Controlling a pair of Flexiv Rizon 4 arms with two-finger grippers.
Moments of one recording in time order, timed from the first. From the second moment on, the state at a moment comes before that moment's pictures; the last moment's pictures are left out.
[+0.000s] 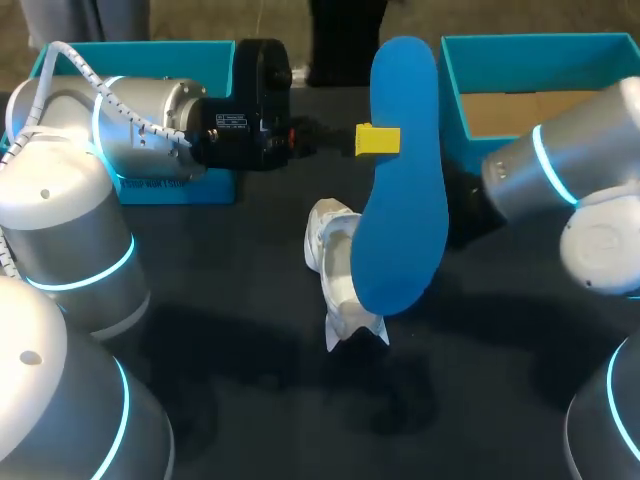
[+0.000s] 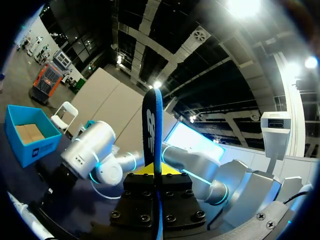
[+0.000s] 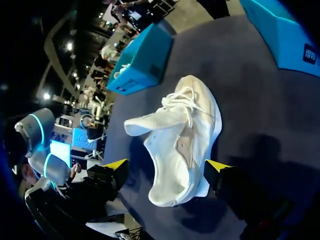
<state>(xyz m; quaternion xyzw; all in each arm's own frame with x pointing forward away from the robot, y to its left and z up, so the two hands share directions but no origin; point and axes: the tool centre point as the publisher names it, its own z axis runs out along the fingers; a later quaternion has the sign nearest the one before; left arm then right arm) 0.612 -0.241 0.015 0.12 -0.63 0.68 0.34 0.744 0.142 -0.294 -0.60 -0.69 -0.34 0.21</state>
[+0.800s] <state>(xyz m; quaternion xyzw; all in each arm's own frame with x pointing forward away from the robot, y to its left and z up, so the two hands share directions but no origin) 0.612 -0.241 0.015 0.12 -0.63 0.68 0.34 0.760 0.112 -0.251 -0.51 -0.62 -0.50 0.33</state>
